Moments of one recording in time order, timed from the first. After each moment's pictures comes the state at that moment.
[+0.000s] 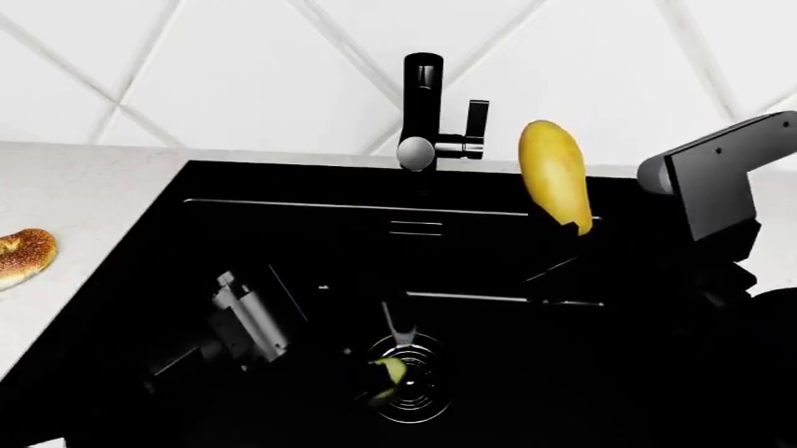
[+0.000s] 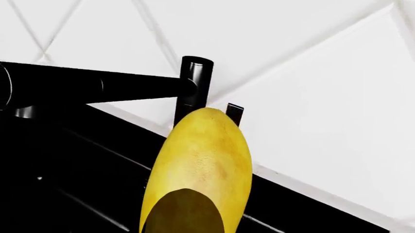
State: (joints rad) left arm -1.20 -0.19 1.39 -0.80 -0.52 -0.53 0.83; right arm 0.76 0.76 -0.09 -0.62 1.25 1.15 0.41
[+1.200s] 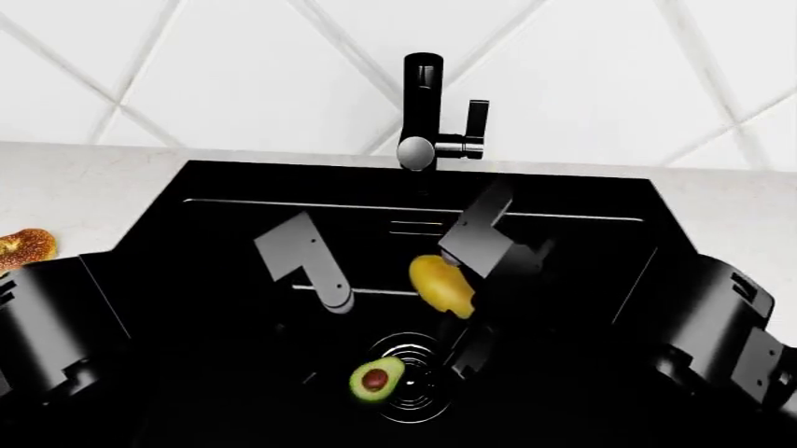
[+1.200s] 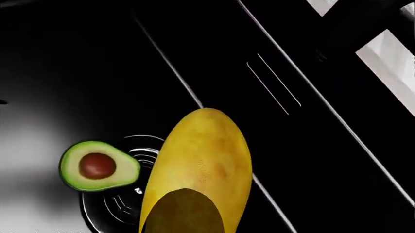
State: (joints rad) left arm -1.20 -0.73 1.06 0.22 -0.85 -1.00 0.22; right arm 1.13 0.56 -0.88 -0.22 0.89 1.28 0.03
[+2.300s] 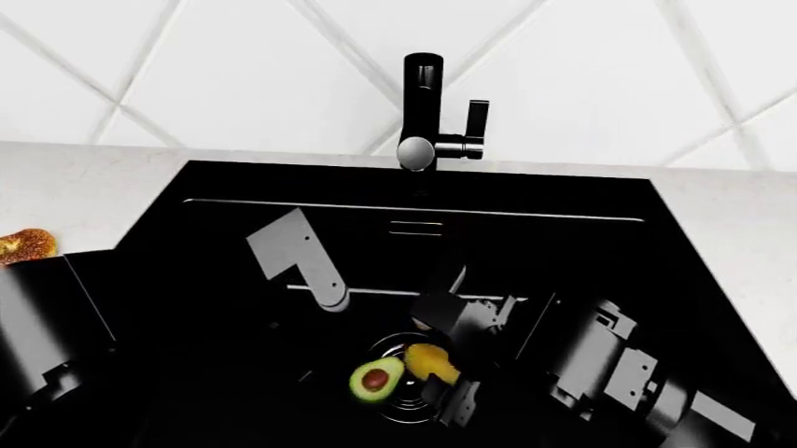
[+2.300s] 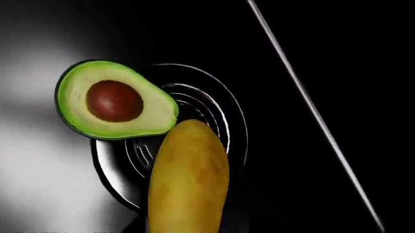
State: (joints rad) left arm -1.21 -0.75 1.05 0.26 -0.87 -1.01 0.20; right arm 1.07 0.41 -1.18 0.10 0.71 1.14 -0.13
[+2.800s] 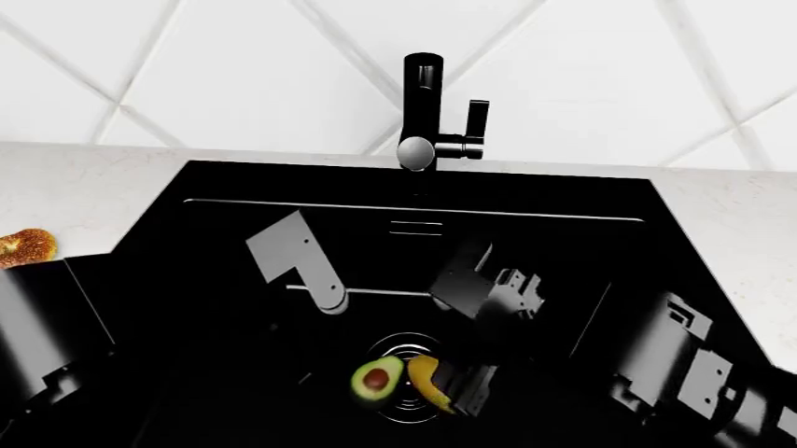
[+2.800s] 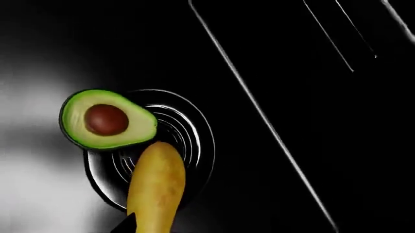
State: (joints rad) left arm -1.20 -0.76 1.05 0.26 -0.87 -1.00 0.19; right arm 1.08 0.54 -1.06 -0.13 0.80 1.20 -0.03
